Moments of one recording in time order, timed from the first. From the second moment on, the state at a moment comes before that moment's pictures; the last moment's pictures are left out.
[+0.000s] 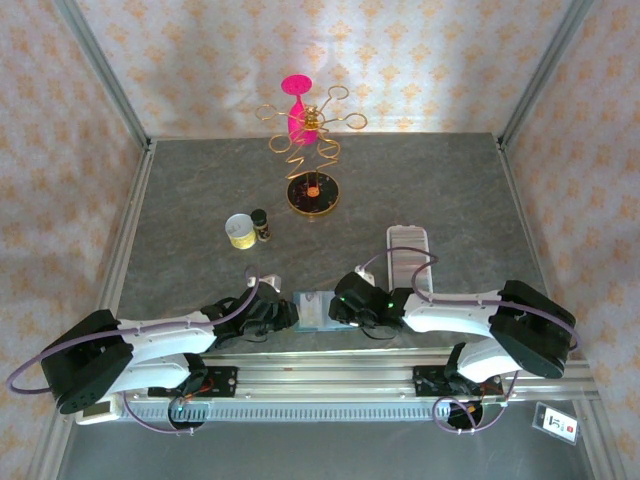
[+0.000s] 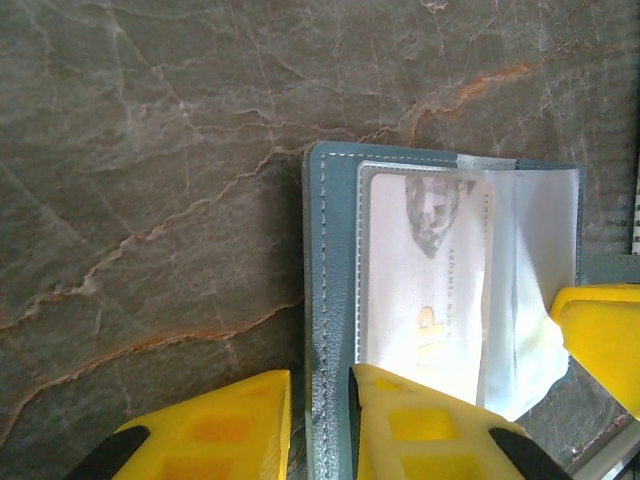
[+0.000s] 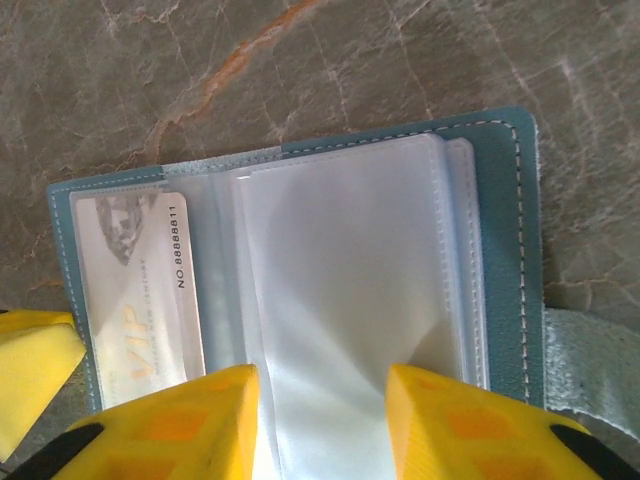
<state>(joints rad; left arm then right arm) -0.85 1.15 0.25 0.07 0.03 -1.07 1.05 1.38 0.57 -0.18 0.06 1.15</state>
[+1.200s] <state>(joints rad) -0.85 1.15 0.19 0.19 0.04 -1.09 1.08 1.50 0.62 0.10 -0.04 1.22</state>
